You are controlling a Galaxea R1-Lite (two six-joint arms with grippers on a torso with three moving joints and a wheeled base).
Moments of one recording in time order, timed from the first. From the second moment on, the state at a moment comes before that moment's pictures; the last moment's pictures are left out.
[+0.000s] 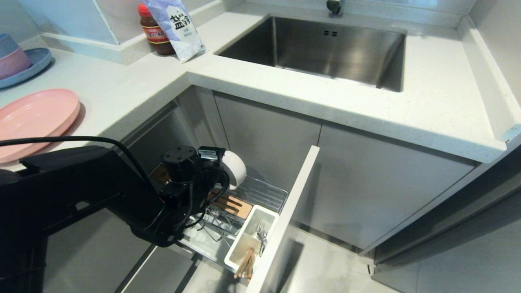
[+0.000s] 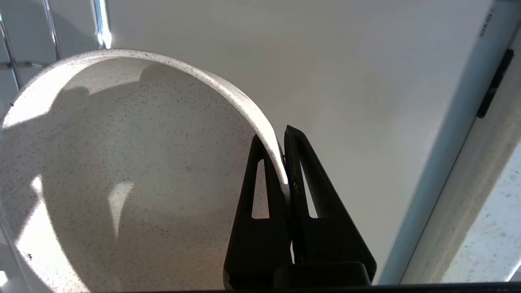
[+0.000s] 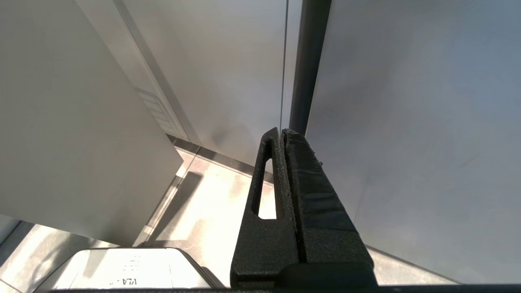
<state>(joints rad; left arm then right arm) -0.42 2.14 -0.87 -1.32 0.25 -1.48 0.00 0.00 0.00 0.00 0.00 0.03</state>
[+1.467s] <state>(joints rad) -0.42 2.23 -0.89 -1.35 0.23 -1.49 0.00 0.00 0.00 0.00 0.00 0.03</state>
